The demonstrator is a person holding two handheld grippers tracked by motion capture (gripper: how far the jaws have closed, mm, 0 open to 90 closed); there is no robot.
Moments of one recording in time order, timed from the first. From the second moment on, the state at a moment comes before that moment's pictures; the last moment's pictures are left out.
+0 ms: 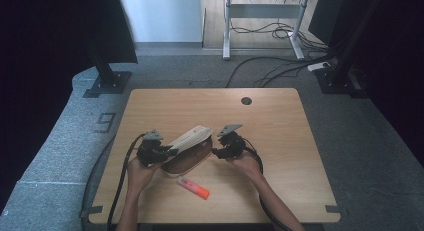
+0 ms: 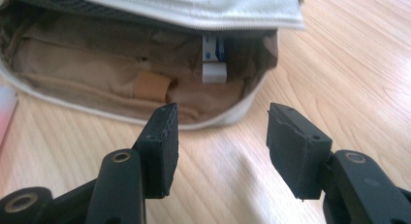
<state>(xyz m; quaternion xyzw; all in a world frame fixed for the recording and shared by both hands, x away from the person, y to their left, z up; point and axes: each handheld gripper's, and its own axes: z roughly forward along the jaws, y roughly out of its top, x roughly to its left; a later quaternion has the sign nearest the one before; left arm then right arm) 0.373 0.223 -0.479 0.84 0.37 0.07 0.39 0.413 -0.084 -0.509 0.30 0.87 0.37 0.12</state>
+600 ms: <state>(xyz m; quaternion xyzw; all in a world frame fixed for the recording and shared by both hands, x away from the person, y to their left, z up) 0.373 0.225 -0.479 0.84 0.37 0.08 0.39 0.380 -0.141 -0.508 0.33 0.86 0.37 0.11</state>
